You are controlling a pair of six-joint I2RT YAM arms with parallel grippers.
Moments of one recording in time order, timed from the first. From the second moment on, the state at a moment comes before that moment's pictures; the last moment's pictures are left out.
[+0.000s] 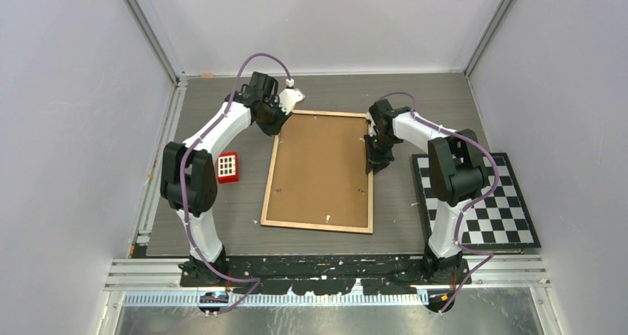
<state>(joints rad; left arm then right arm) -0.34 1.85 1.56 -0.70 0.19 0.56 0.32 1.93 1.33 -0.81 -0.16 0.26</state>
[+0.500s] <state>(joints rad) -0.34 1.94 1.59 -0.66 0.16 0.55 0.32 1.94 1.34 -0.82 -0.16 0.26</state>
